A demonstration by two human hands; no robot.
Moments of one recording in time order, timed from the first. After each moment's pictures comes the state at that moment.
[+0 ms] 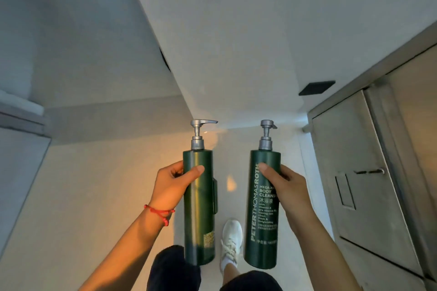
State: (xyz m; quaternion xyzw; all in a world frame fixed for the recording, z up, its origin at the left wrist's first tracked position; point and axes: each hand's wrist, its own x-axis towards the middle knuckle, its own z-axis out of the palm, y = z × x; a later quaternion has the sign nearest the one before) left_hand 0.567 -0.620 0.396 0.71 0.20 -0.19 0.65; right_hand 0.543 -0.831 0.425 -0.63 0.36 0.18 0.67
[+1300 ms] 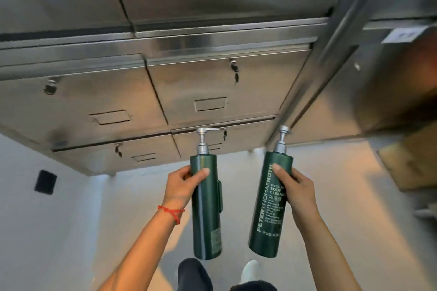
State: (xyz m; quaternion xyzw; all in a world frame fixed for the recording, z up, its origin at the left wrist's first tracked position) left_hand 0.281 -0.800 0.595 0.60 -0.41 -0.58 0.36; right_hand 0.064 -0.744 0.621 -0.23 0.68 -0.50 0.48
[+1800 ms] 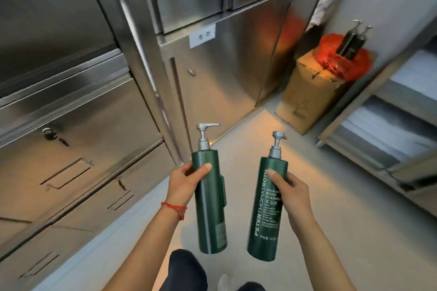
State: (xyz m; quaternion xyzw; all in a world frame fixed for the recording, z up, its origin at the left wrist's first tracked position) left_hand -0.045 -0.793 0.629 0.44 -0.56 -0.67 0.20; right_hand -0.180 -0.630 0.637 -0.02 0.72 -0.61 0.31
